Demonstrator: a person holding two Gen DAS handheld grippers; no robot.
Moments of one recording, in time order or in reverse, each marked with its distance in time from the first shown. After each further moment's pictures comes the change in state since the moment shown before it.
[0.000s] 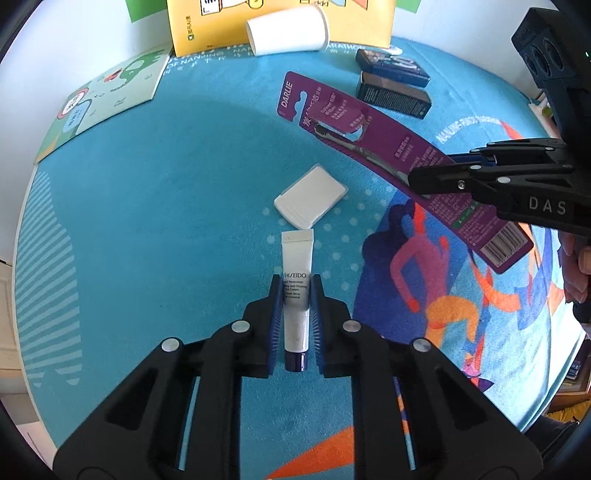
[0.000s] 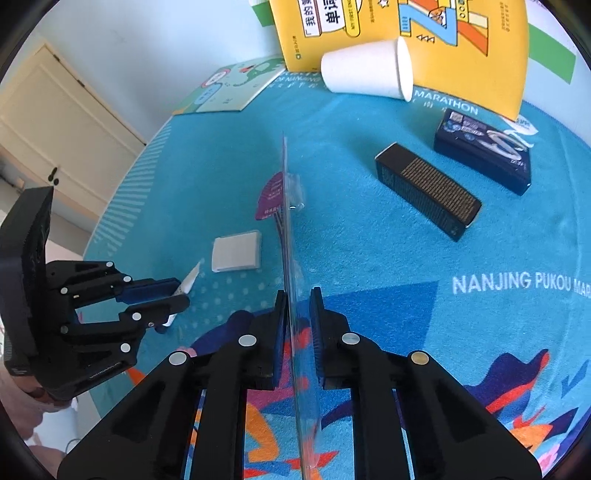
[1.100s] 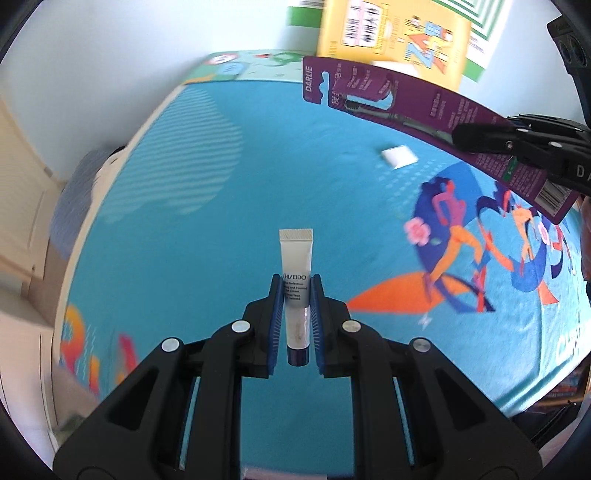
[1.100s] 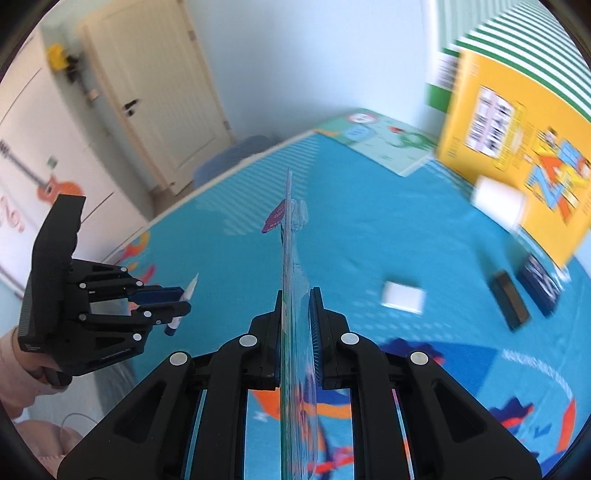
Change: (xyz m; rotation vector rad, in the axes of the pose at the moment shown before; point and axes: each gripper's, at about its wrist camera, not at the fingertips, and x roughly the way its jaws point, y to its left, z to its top) left arm -0.117 0.055 -0.152 -0.335 -0.130 0.159; right arm -0.060 0.169 -0.027 -0.440 -0.106 0.098
